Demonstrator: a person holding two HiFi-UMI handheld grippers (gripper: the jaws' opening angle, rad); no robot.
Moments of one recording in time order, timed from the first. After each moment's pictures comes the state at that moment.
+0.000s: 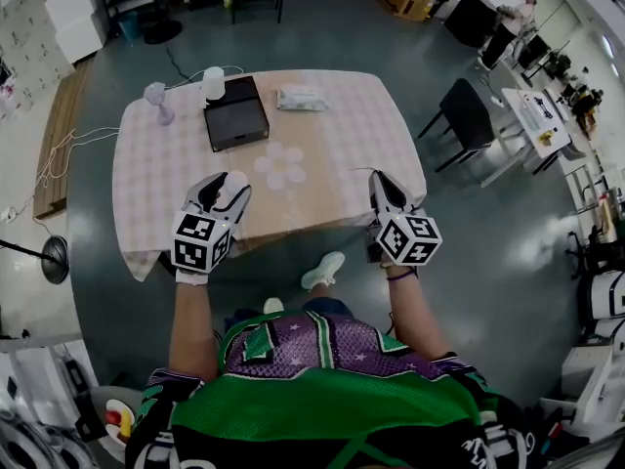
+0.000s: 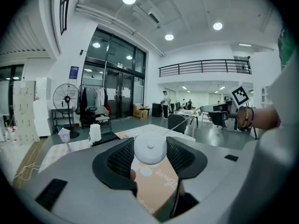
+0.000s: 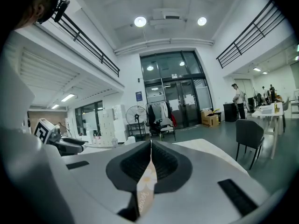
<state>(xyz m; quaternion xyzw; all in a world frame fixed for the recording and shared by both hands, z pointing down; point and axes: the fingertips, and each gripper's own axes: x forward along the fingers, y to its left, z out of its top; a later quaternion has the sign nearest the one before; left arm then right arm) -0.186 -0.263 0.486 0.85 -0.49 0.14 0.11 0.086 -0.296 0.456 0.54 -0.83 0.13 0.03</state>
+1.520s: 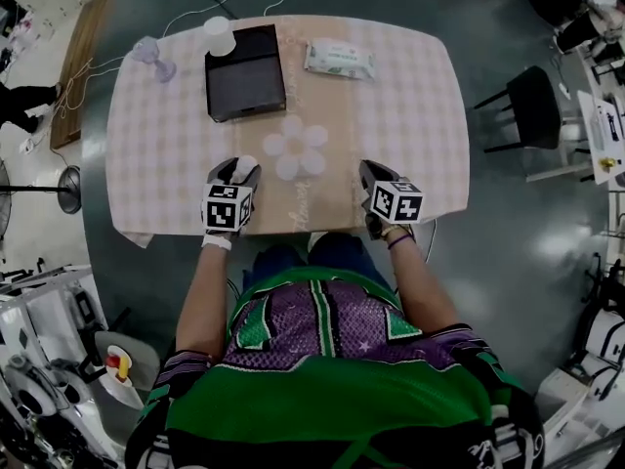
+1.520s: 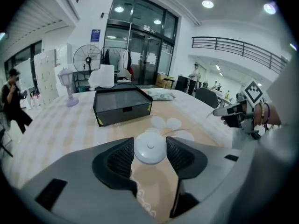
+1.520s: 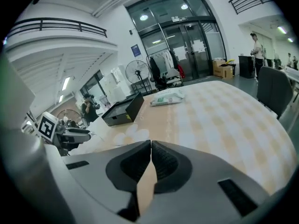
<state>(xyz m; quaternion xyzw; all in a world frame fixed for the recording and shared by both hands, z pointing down) -0.193 -0.415 0.718 0.73 -0.57 0.25 0.29 0.070 -0.480 0.726 0.41 -0.82 0.33 0.23</state>
